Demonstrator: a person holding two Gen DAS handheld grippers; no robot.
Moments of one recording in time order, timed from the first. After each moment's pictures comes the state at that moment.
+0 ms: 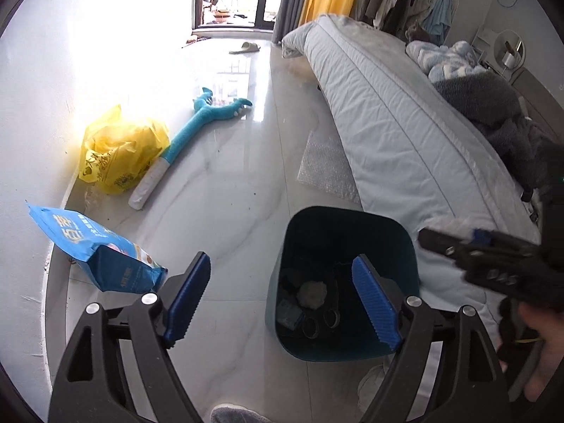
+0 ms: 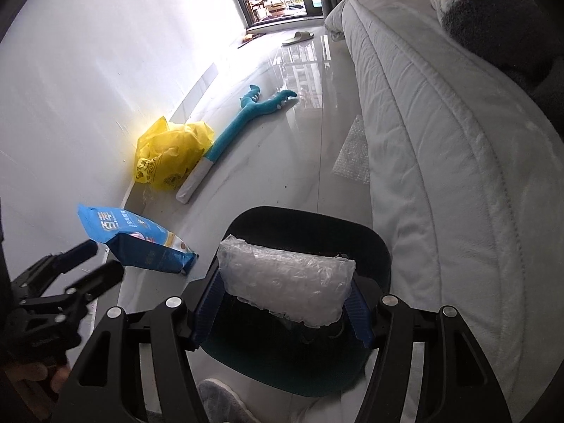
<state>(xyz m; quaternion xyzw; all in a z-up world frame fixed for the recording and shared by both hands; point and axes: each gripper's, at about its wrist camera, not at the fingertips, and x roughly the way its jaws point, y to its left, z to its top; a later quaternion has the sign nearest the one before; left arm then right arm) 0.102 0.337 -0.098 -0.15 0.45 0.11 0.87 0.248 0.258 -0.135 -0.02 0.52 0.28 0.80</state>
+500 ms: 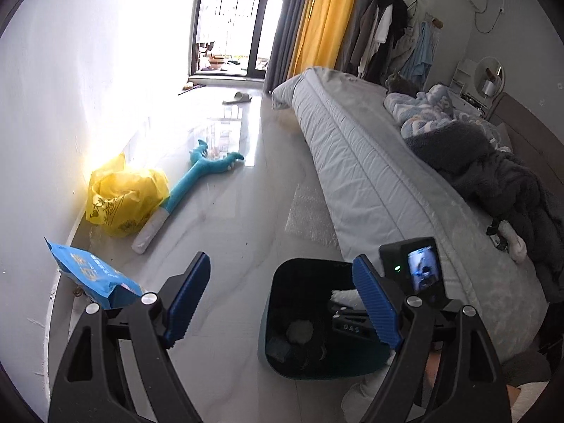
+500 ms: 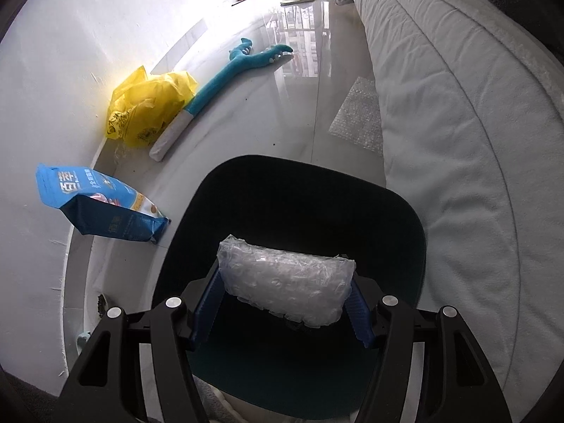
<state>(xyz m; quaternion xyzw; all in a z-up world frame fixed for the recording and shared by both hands) 0.078 0.329 -0.020 -0.14 0.35 0.10 0.92 0.251 0.297 -0.207 -0.10 0.57 0.26 0.77</state>
